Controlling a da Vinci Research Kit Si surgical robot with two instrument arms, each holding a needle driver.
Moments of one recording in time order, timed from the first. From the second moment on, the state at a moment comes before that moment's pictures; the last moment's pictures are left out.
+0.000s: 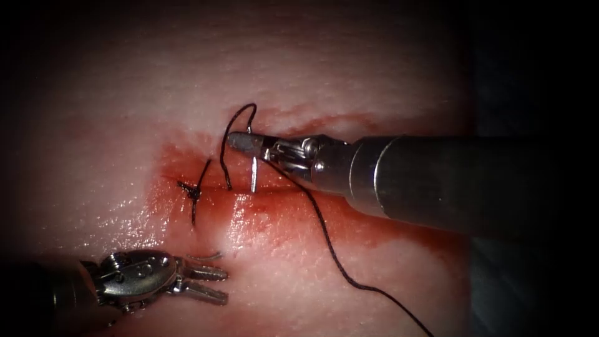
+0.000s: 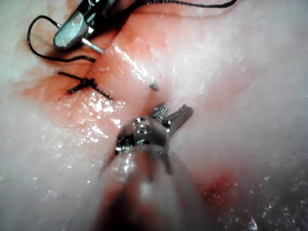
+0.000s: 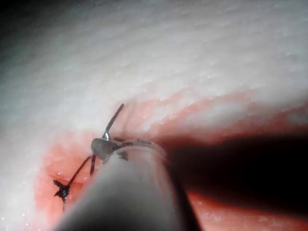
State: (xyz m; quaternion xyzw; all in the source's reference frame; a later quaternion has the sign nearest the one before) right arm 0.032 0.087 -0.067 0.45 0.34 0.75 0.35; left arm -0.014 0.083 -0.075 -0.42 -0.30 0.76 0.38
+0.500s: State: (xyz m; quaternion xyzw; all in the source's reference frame) right arm 0.032 0.081 -0.070 0.48 0.34 0.74 0.34; left arm -0.014 0.083 -0.075 -0.42 -0.31 0.76 0.38
